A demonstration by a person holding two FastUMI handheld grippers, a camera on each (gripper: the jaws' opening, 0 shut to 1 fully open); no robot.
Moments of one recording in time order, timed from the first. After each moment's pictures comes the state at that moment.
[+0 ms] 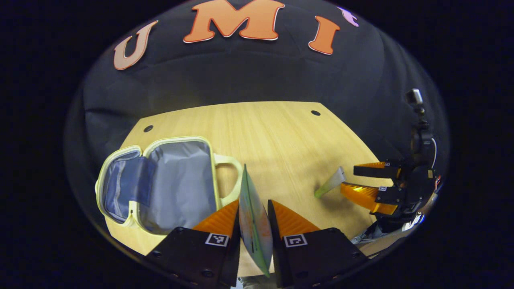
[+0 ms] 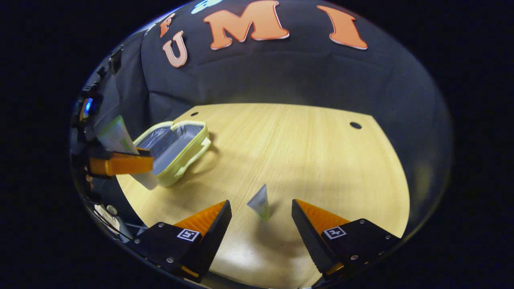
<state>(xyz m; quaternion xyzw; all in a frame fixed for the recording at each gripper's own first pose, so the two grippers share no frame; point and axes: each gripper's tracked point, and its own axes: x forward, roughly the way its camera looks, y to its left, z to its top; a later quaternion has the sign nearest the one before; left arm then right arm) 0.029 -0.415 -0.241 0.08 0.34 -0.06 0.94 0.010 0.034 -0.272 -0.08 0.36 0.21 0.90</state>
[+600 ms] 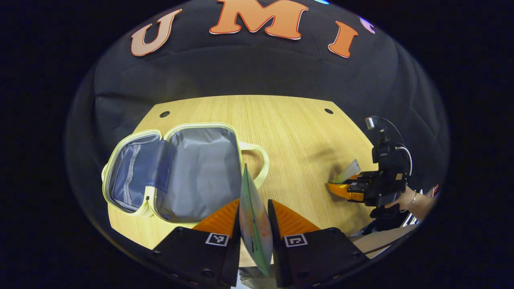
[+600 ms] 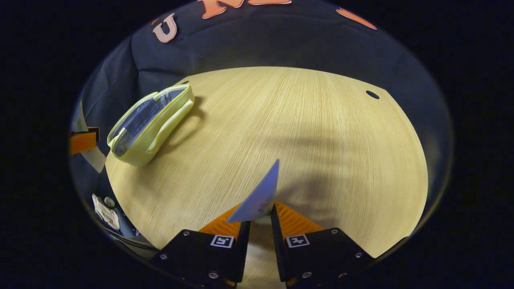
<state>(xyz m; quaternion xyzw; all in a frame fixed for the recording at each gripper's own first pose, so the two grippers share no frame) 0.004 -0.366 -0.235 0.06 0.37 -0.04 0.93 0.018 0.033 -0.342 -0.12 0.45 0.20 0.86</state>
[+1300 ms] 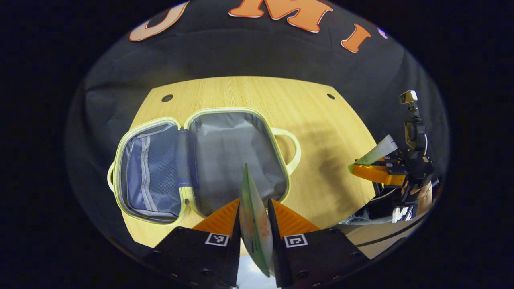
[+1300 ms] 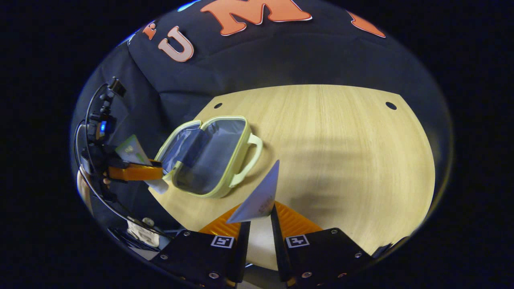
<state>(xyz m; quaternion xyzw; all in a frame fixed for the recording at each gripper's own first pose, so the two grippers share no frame) 0.013 -0.258 -0.221 0.06 0.47 -0.10 0.88 -0.030 0.174 -0.235 0.00 0.45 0.25 0.86</state>
